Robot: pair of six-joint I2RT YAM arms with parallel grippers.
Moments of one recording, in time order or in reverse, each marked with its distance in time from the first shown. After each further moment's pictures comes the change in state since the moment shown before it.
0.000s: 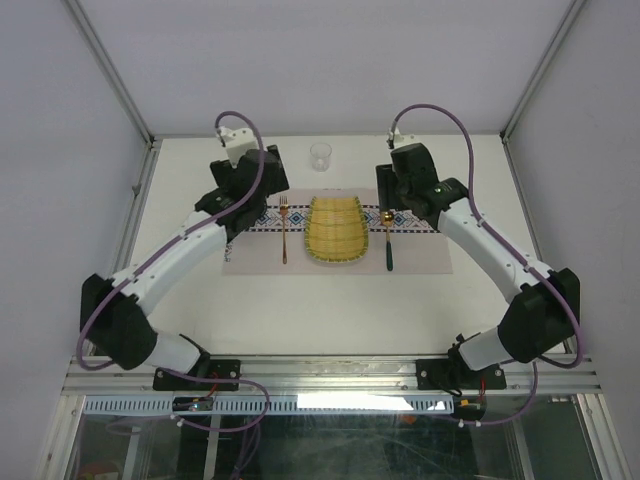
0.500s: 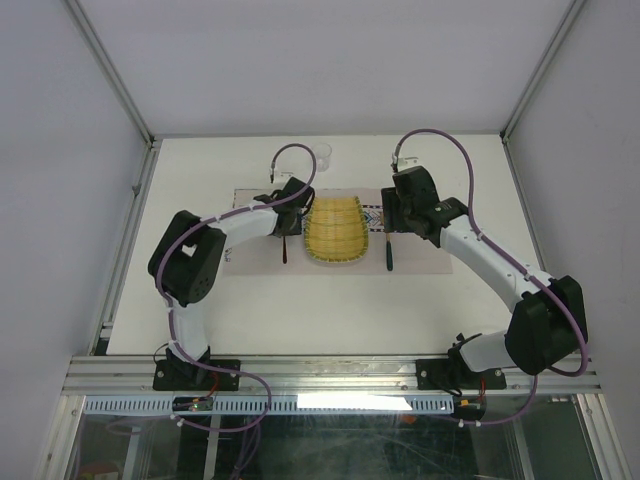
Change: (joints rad) left arm 0.003 0.439 -0.010 -0.010 0.209 -0.009; right arm 0.000 -0.056 -0.171 0.034 -0.008 0.037
